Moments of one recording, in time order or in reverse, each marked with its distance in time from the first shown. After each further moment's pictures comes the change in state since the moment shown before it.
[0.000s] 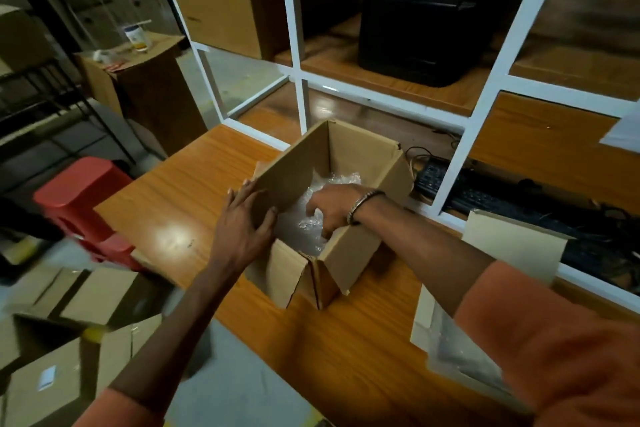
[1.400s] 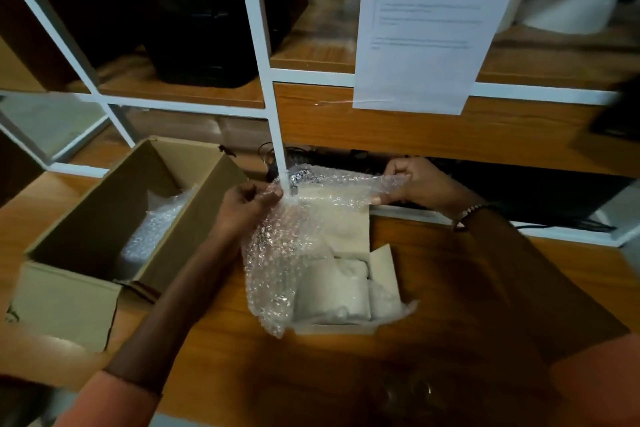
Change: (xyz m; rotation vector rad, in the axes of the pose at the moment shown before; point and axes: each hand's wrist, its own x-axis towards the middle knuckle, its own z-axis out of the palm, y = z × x) left_hand 0.003 0.268 0.126 -0.837 -0.438 -0.161; right_hand -0.398 0.218 0.100 1.059 0.636 0.471
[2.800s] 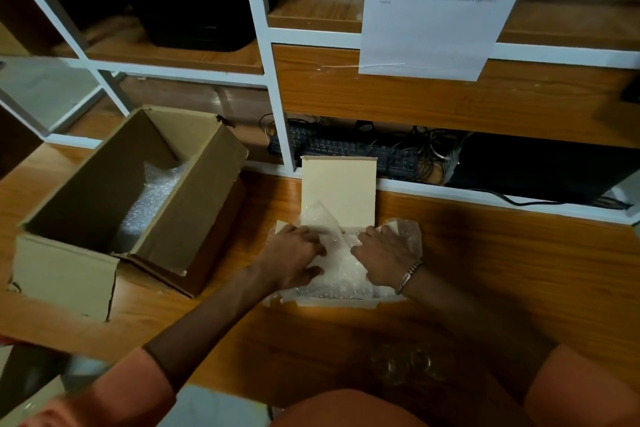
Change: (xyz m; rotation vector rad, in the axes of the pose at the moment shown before) left_hand -0.027 -0.109 0.058 1.418 -0.617 0.645; right_hand -0.029 0.095 0.158 -1.301 -0.359 -0.137
